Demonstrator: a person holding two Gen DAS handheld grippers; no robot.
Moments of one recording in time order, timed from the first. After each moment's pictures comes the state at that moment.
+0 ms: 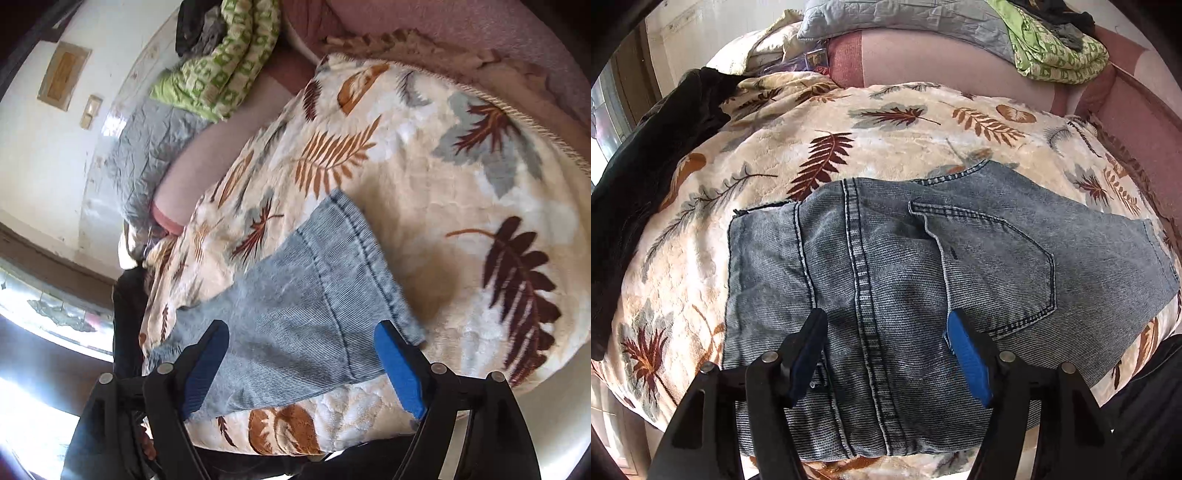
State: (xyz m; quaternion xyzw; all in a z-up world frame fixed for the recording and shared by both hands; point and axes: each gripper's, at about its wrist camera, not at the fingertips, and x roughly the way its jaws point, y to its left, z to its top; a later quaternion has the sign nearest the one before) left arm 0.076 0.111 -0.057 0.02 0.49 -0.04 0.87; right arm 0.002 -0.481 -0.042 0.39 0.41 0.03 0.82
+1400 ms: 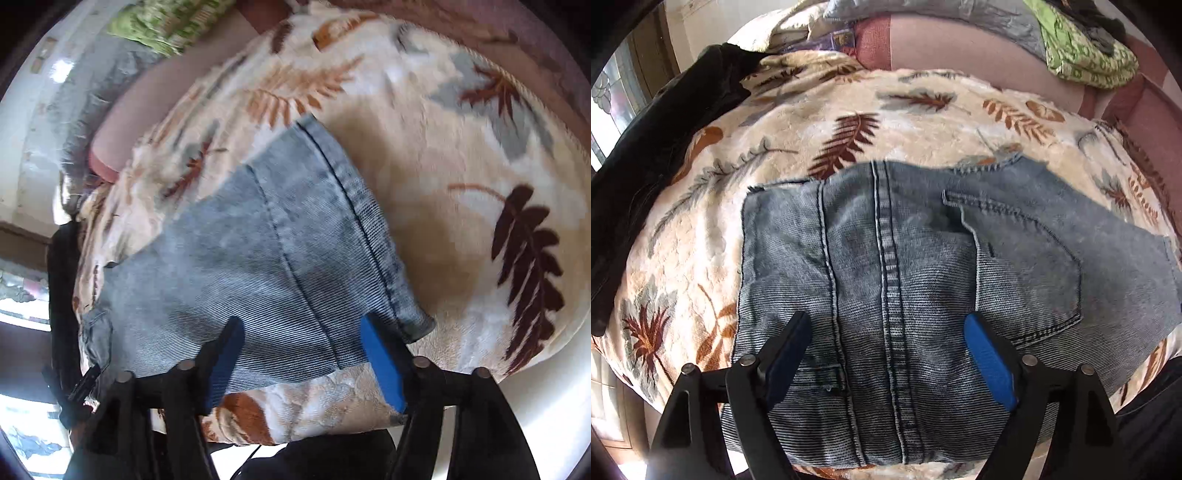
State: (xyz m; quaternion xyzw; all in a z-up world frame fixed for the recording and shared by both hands) left arm 0.083 0.125 -0.058 -0.01 0.50 0.00 0.87; right arm 0.059 -0.423 -0.056 0.25 0.53 -0.01 0.81
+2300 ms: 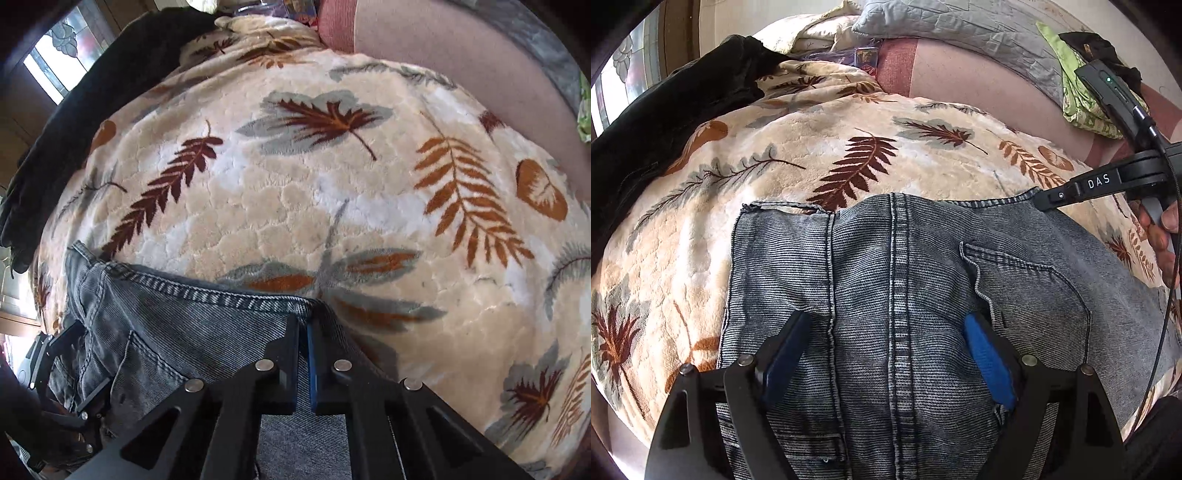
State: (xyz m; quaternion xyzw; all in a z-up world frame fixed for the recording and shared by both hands) left arm 0.109 0.146 -0.079 -0.08 0.46 0.00 0.88; right arm 0.285 -0.030 -0.050 -0.13 0.57 0.21 0.79
